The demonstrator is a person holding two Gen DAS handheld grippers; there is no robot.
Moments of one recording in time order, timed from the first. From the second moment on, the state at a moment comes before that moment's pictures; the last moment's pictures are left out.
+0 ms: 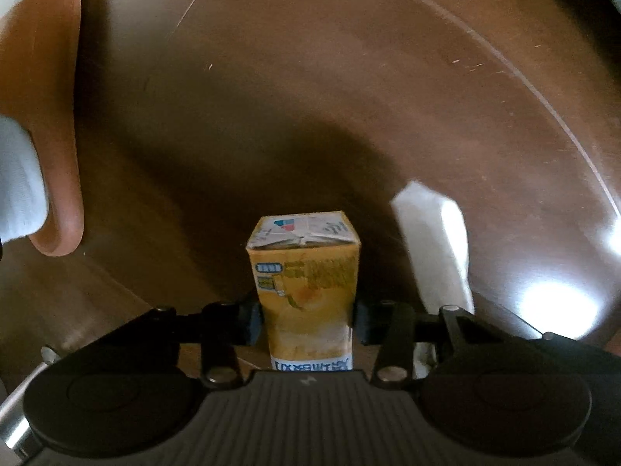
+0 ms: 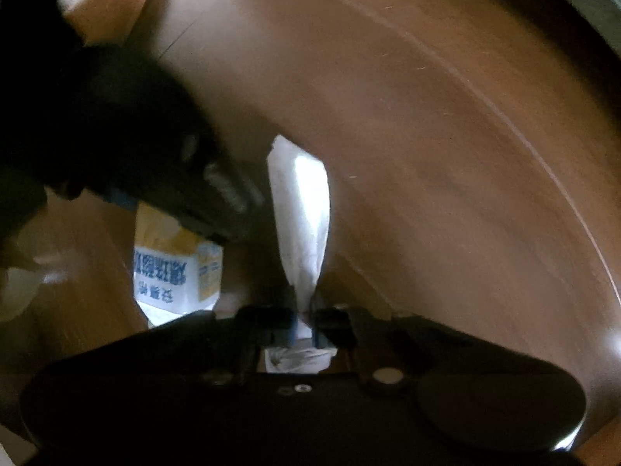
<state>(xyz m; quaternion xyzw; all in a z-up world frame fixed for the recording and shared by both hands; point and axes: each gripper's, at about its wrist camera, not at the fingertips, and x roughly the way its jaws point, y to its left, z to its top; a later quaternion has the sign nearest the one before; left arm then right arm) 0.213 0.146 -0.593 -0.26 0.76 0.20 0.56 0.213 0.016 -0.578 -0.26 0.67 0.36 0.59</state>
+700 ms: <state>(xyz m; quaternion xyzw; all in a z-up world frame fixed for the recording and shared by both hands) 0.224 0.125 -0.403 -0.23 0.65 0.17 0.70 0.241 -0.054 -0.384 -0.15 0.60 0.24 0.75</state>
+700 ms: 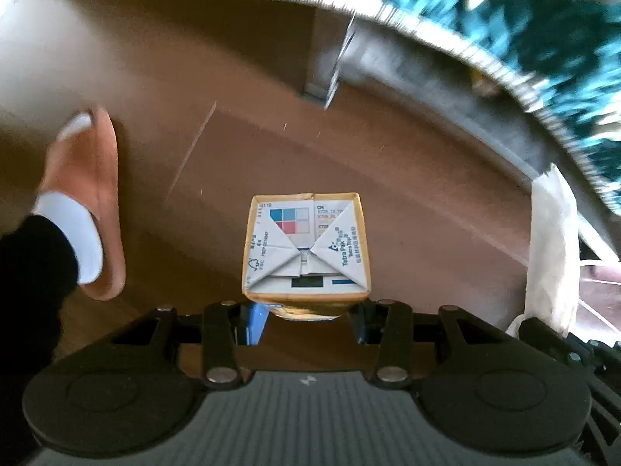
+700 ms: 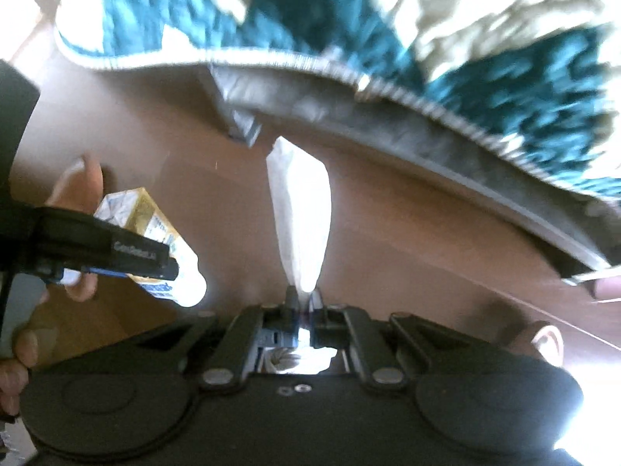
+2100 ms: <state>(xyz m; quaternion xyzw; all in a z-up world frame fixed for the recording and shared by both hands) 0.191 0.057 0.086 -0.12 0.26 0.04 0.96 0.187 -0.104 0.070 -0.09 0.22 0.26 0.93</state>
